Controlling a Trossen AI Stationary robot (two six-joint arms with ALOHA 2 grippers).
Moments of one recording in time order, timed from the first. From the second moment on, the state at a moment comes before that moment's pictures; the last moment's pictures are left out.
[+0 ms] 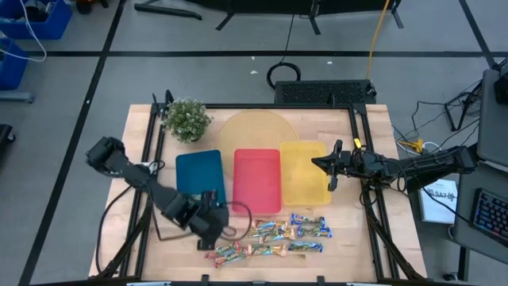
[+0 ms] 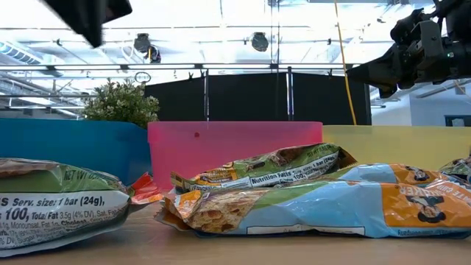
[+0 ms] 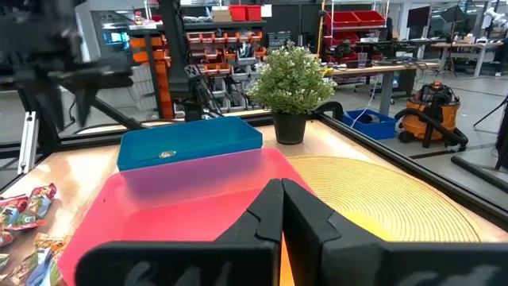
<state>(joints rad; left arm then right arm) -0.58 1.64 1.32 -0.87 -0.20 -0.53 0.07 0.45 0.01 0.42 0.31 0.07</state>
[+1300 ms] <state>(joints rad) -0.66 1.94 1.32 -0.64 -0.07 -0.63 0.07 0.46 0.01 0.42 0.31 0.07</state>
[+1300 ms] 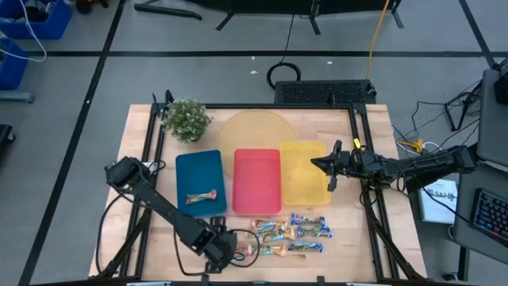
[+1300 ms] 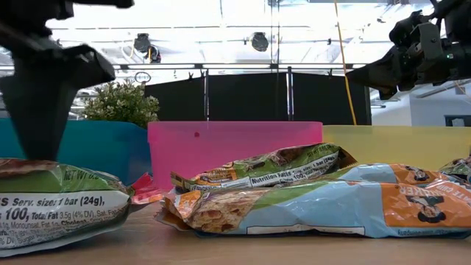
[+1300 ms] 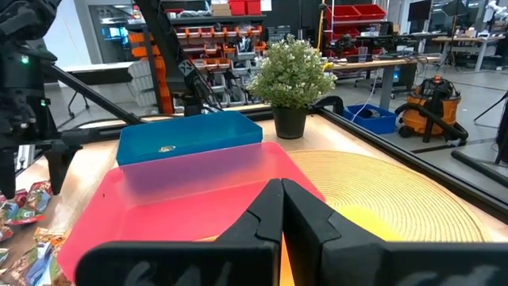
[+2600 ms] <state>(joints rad) -0.63 1.94 1.31 -0.70 0.12 -0.59 0.07 0.47 0.01 0.42 0.31 0.09</state>
